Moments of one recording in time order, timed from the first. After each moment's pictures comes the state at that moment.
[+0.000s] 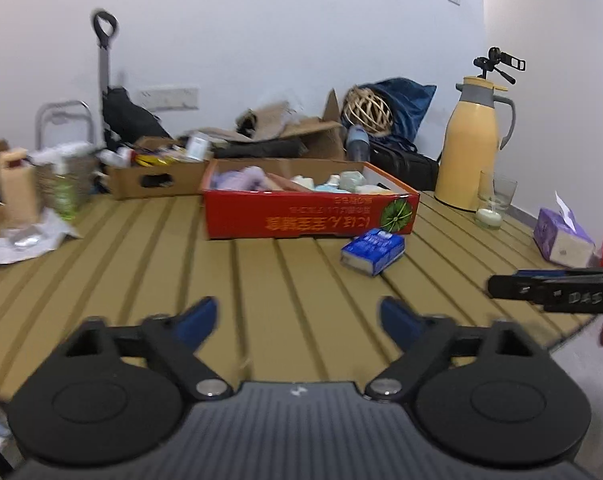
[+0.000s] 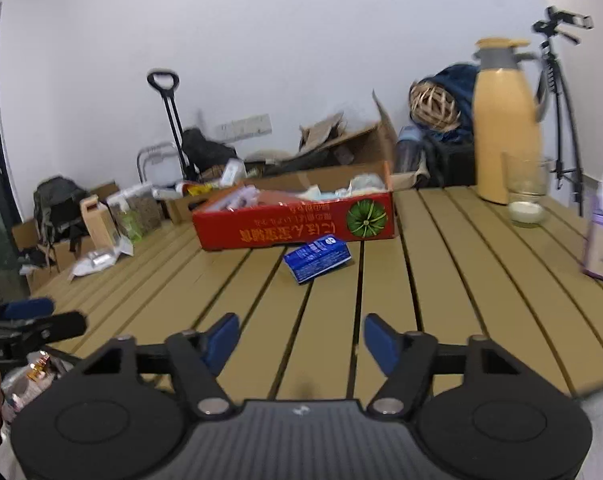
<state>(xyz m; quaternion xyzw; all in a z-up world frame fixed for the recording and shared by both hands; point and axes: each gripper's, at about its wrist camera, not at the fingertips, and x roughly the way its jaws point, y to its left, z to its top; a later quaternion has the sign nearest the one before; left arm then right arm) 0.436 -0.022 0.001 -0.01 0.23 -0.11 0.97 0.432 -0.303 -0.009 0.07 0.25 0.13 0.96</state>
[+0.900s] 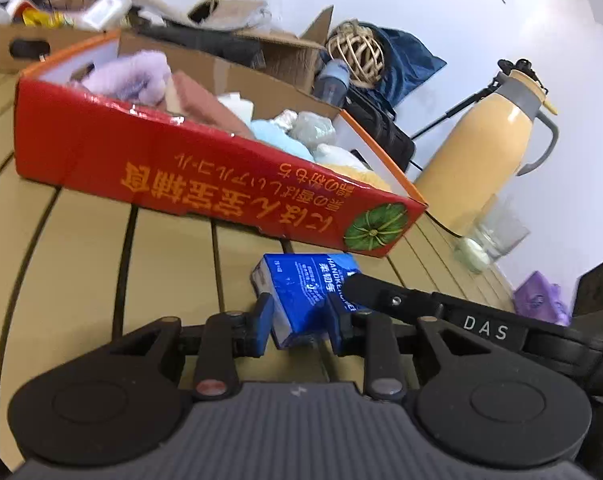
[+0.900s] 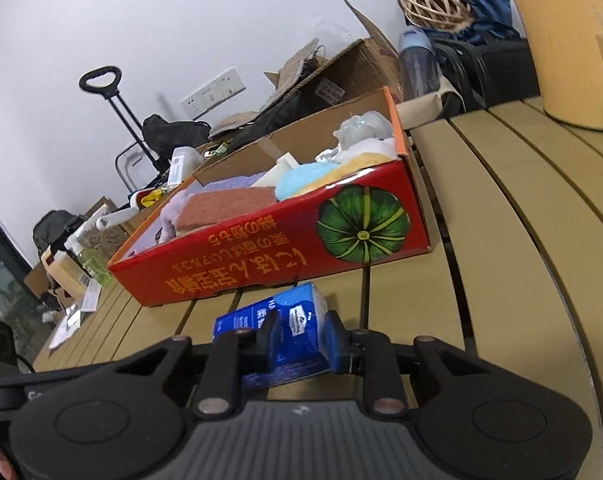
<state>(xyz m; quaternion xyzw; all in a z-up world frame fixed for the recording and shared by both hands) 0.638 -0.081 -0.057 -0.17 0.33 -0.19 0.91 0.648 -0.316 -0.063 0.19 0.33 0.17 0.91</state>
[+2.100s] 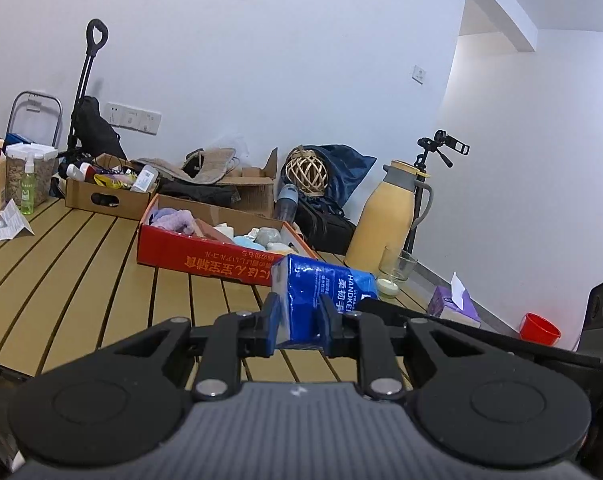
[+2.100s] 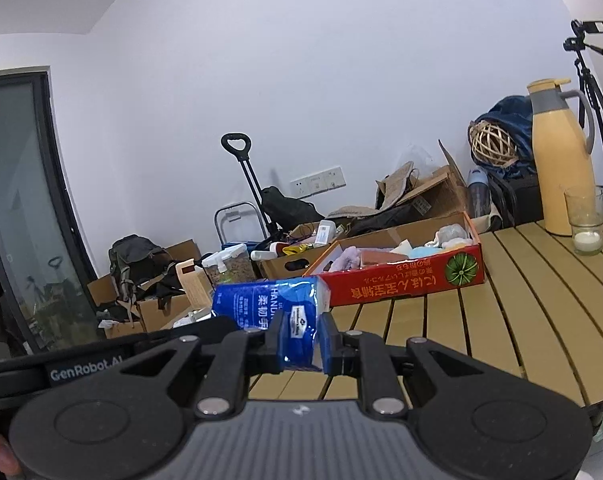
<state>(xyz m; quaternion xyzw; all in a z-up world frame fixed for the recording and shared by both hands) 0.332 -0.038 0.061 -0.12 0.16 -0.19 0.96 0.336 -0.259 0.063 0.15 0.16 0.22 0.95</state>
